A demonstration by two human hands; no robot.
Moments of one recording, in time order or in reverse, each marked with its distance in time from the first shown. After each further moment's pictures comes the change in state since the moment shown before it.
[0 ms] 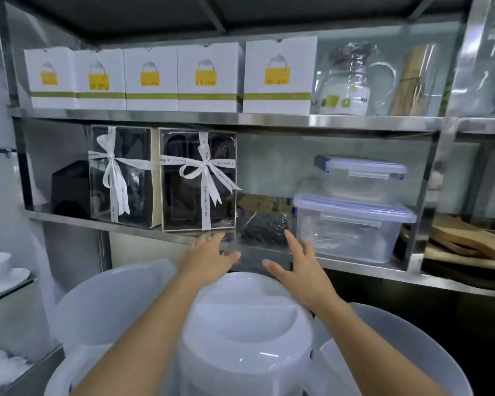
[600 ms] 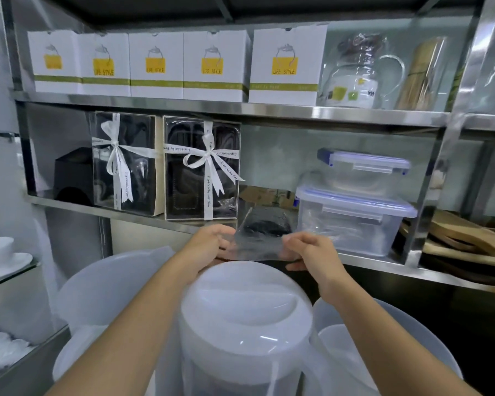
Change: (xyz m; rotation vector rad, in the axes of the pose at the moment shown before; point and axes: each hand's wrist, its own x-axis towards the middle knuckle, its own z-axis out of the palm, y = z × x) left_hand -0.013 0.005 -0.012 -0.725 -0.146 -0.065; right_hand -0.008 -0.016 -0.023 0.726 0.018 0.118
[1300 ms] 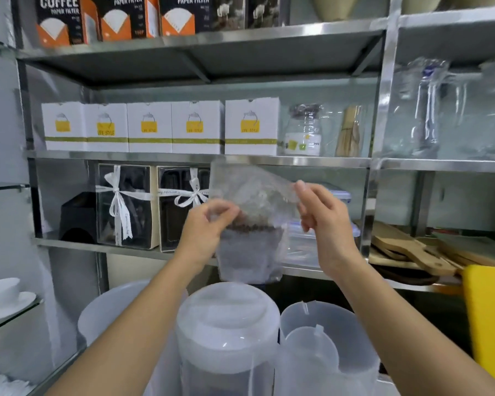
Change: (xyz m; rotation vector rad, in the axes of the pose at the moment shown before) left_hand -0.090 0.118 0.008 -0.081 0.181 0.631; right_hand -0.086 -0.137 -0.047 0.246 0.066 -0.483
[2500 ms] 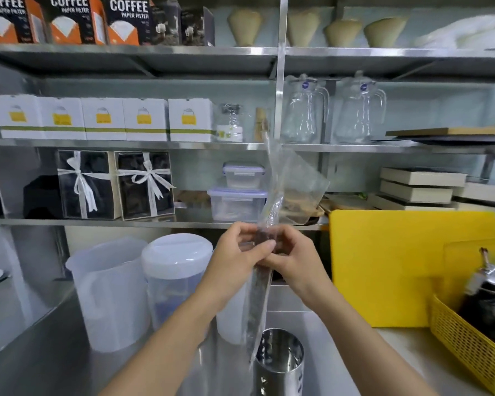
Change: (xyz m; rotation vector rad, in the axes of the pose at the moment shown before) left_hand -0.221 0.168 0.089 -0.279 -0.267 -0.281; right_hand -0.219 -0.114 -0.073 -0.296 -0.001 0.141
